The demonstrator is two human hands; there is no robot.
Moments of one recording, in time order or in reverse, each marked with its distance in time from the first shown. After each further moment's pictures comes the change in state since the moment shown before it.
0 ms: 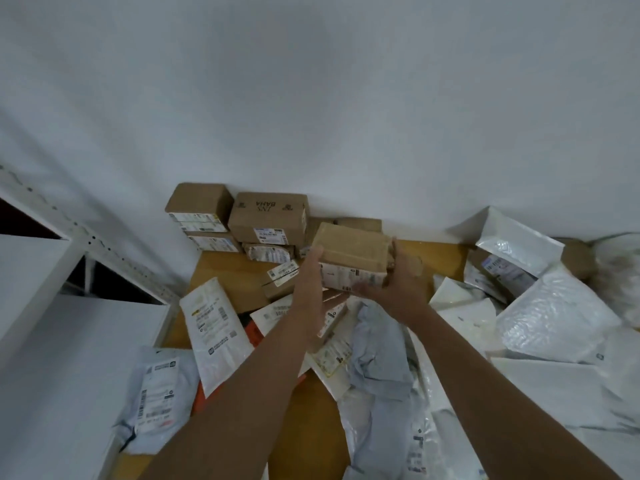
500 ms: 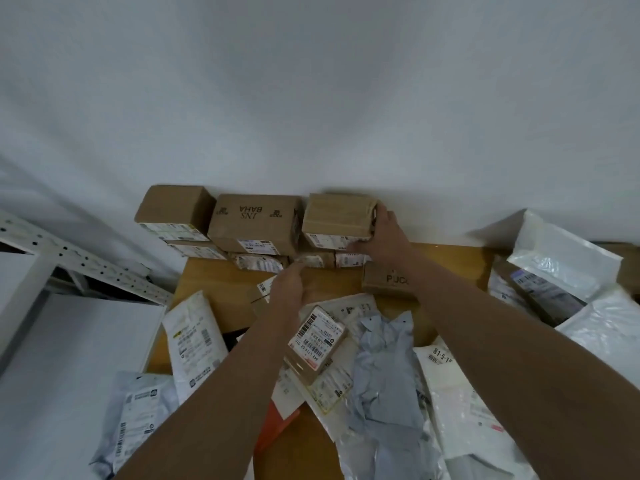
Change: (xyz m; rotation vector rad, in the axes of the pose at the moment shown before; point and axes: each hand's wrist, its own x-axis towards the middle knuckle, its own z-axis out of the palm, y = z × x) left_hand 0.105 0.016 -0.009 0.112 0.343 -0.173; right_hand 0.188 0.032 -0.004 -0.397 -0.128 0.105
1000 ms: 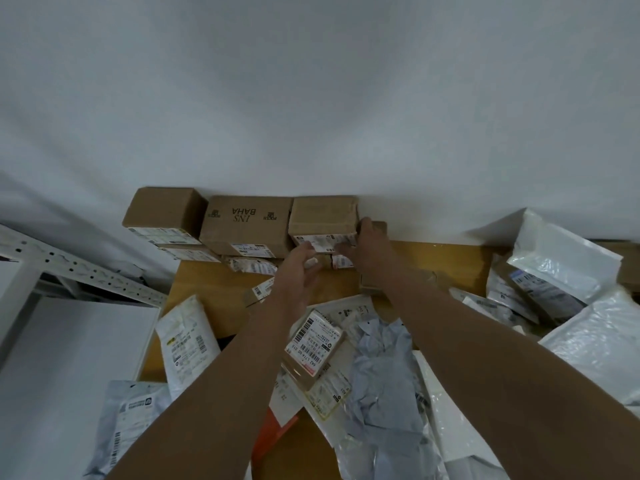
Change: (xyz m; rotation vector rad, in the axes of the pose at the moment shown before) left_hand 0.013 0.017 0.020 -0.090 -0.218 0.085; right_hand 0.005 0.004 0.036 -0.110 0.060 0.030
